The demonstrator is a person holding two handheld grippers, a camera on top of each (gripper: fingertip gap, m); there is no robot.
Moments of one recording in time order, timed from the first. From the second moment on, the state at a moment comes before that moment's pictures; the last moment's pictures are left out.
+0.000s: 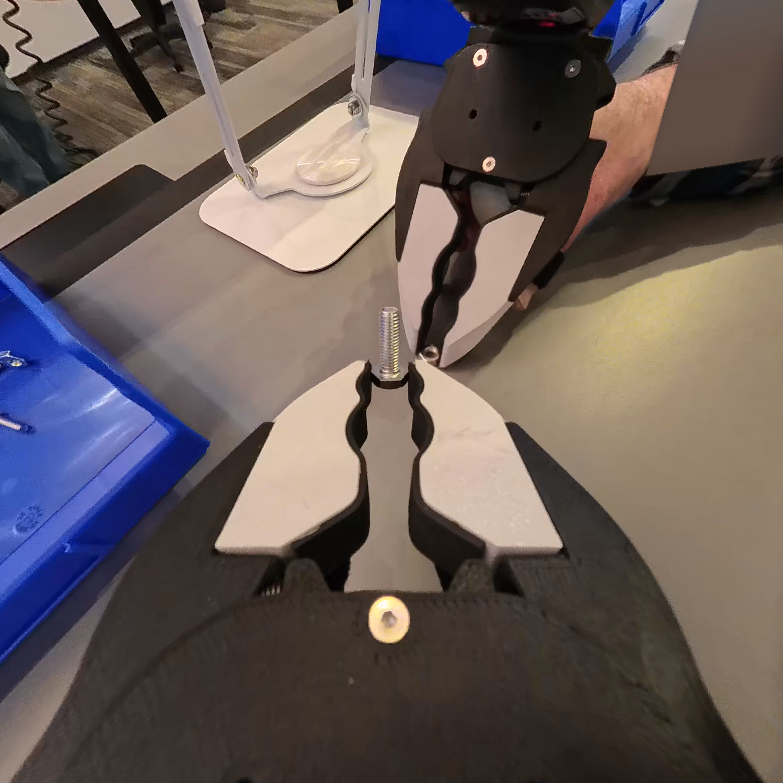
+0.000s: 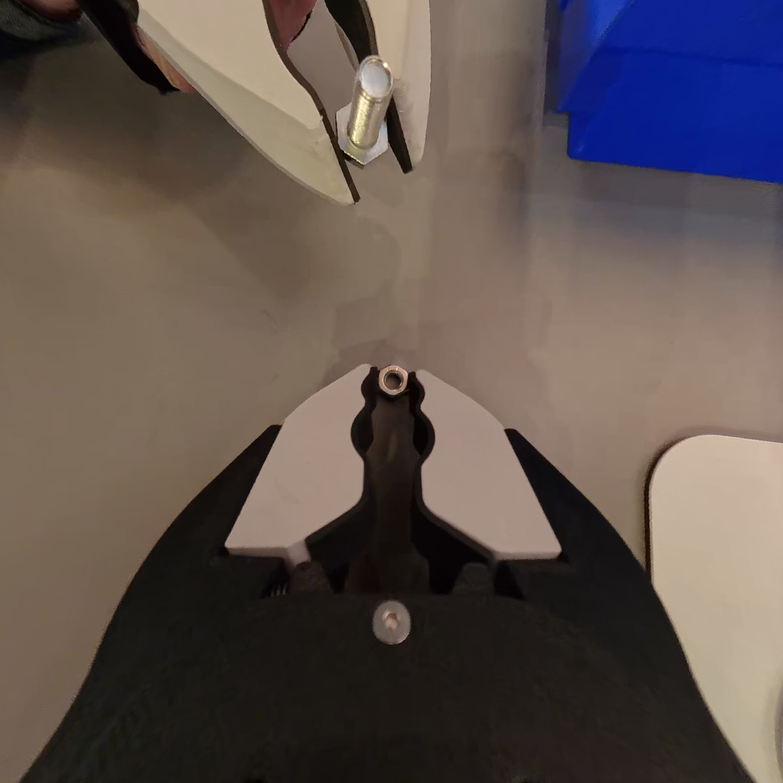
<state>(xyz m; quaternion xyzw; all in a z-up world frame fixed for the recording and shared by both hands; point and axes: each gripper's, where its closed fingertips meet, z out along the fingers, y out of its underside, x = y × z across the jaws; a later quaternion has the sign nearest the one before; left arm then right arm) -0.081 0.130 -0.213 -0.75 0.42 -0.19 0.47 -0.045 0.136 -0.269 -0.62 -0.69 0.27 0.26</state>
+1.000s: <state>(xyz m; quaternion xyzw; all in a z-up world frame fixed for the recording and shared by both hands) -0.045 0.126 -0.218 -0.71 0.47 -0.25 0.47 -0.047 0.121 -0.170 -0.47 -0.68 0.44 0.35</state>
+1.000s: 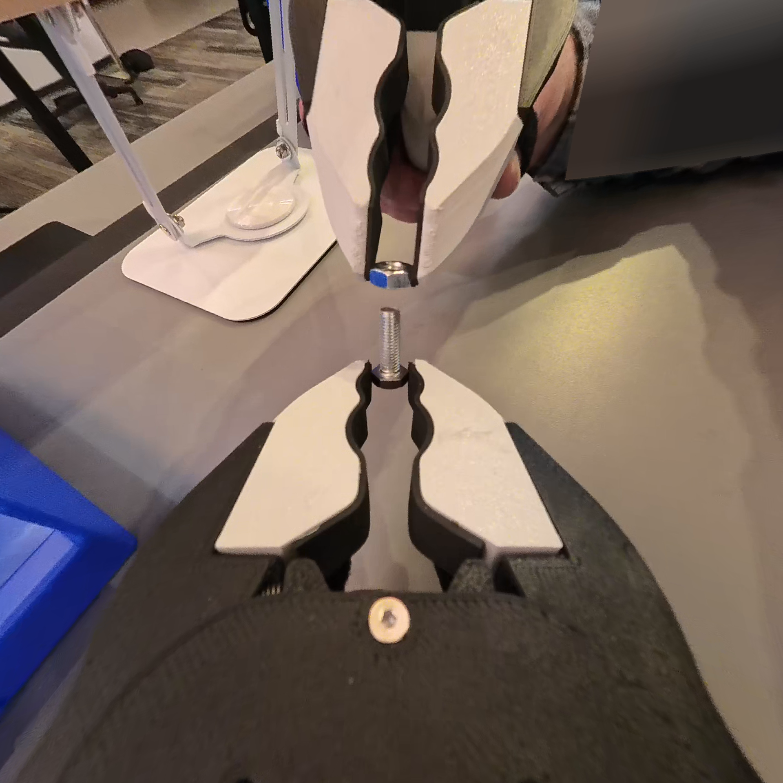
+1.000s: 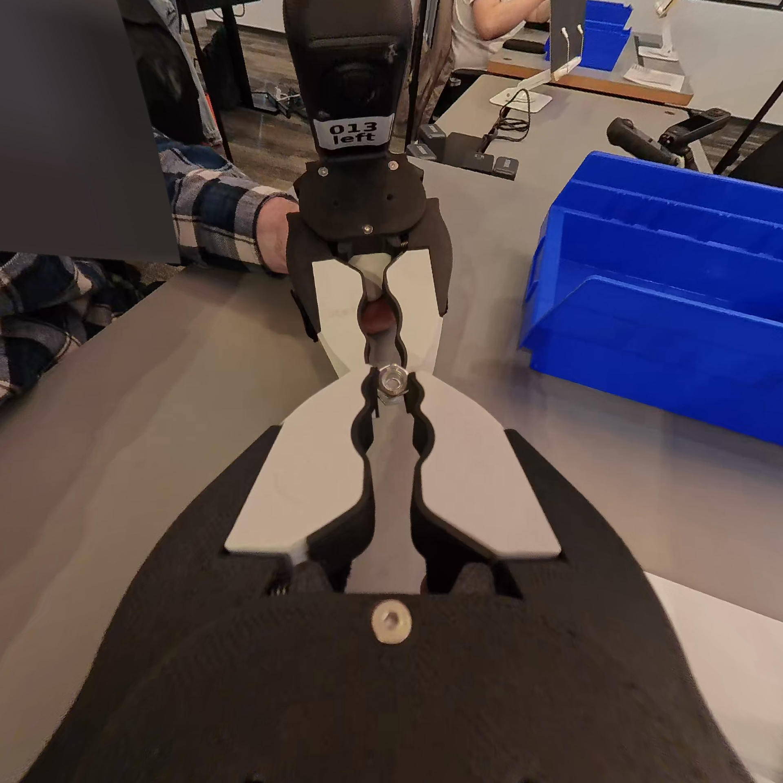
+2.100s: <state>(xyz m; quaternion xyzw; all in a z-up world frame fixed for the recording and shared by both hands) -0.049 0.136 -0.206 -0.70 0.45 -0.18 0.52 -0.053 0.128 -0.171 -0.50 -0.64 0.45 0.38</state>
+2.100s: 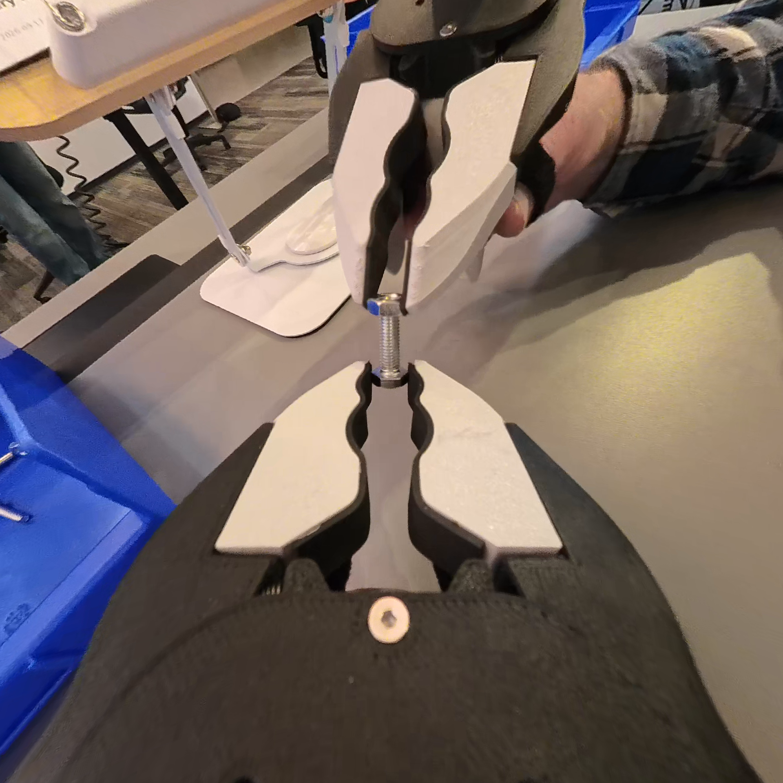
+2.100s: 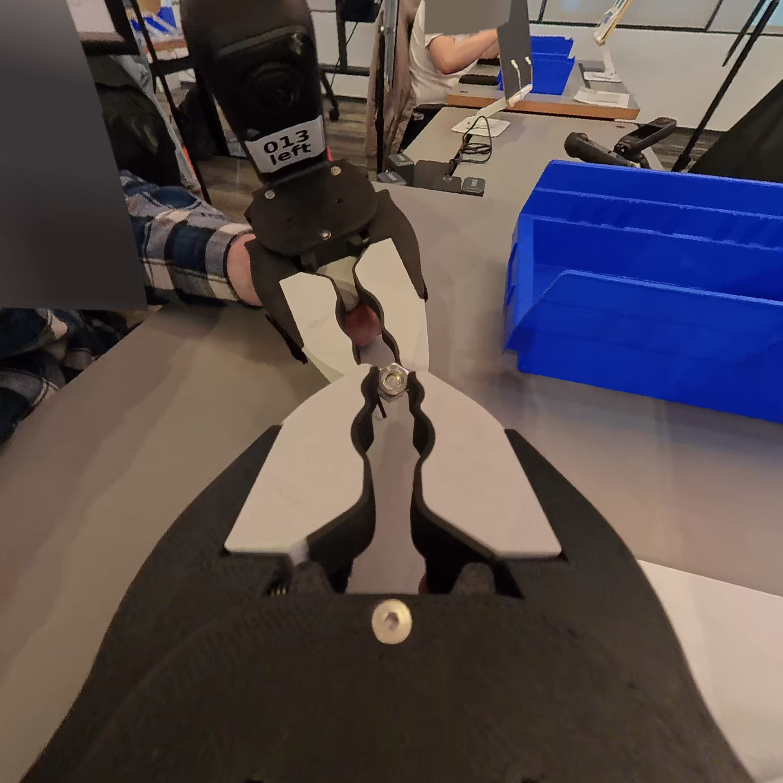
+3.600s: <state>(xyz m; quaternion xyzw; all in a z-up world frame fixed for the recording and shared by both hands) -0.068 0.167 -0.205 -0.72 0.41 0.03 0.56 -0.064 0.154 -0.172 -0.63 -0.46 0.48 0.40</state>
